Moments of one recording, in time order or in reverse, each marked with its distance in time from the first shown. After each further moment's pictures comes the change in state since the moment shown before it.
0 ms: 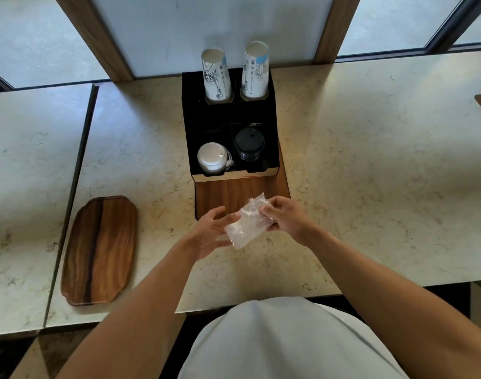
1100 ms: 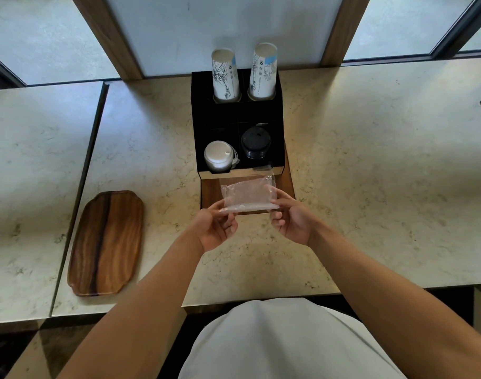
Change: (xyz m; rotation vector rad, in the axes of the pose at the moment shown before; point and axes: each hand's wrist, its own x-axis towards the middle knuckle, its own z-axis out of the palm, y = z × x) left_hand -0.010 0.010 -0.002 -0.575 0.060 -0.072; right_hand -0.003 -0.003 -0.001 0.770 -0.241 0.187
